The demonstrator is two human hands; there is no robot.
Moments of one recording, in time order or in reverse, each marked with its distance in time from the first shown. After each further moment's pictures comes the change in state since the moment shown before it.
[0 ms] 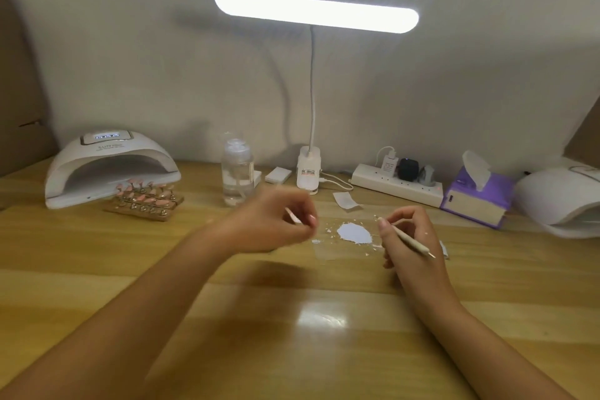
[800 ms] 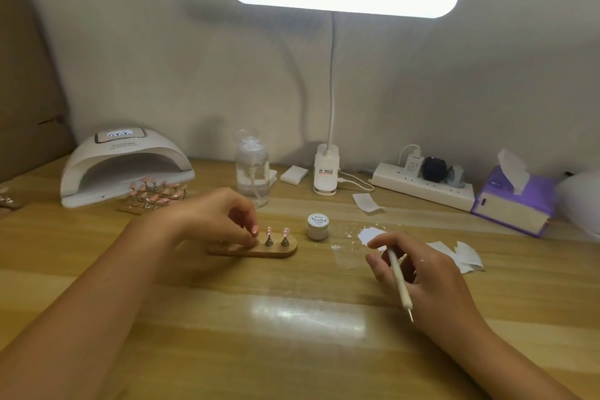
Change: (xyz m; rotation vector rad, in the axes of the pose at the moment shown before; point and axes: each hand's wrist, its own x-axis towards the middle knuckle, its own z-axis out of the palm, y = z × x) left_hand -0.008 -0.068 -0.066 0.238 -0.189 -0.348; right_hand -0.010 0.003 0.007 -0.426 -0.220 -0.335
